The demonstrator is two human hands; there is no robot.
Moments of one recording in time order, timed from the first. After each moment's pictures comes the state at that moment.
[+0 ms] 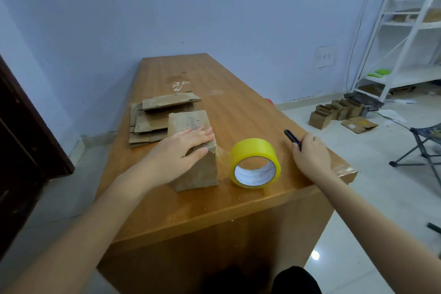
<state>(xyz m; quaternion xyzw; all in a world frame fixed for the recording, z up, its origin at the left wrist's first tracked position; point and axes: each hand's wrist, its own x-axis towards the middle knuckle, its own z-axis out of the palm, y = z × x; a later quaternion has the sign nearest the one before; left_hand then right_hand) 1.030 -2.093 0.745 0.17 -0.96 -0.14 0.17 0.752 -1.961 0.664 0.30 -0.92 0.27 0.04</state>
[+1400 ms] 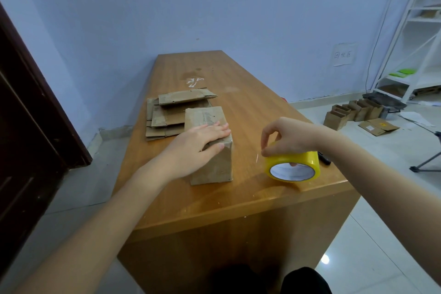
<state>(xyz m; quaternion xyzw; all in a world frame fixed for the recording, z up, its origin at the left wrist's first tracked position) 1.030 -2.091 0.745 0.19 -0.96 -0.12 0.16 0.816 -1.983 0.763 0.61 -0.77 0.12 -0.16</state>
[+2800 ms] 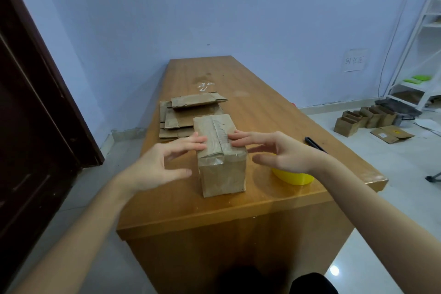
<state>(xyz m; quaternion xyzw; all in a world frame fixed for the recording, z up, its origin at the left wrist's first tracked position) 1.110 -2.110 0.732 0.16 -0.90 -0.37 0.19 0.850 -1.979 0.741 0.73 -0.54 0.31 -0.27</state>
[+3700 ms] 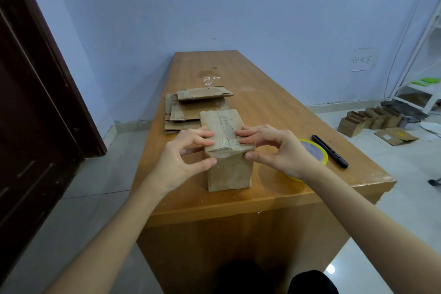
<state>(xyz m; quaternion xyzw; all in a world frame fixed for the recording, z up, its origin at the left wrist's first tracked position) 1.087 -2.093 0.701 0.19 -0.82 -0.36 0.40 0.857 -1.993 0.707 0.72 -0.50 0.46 -0.14</state>
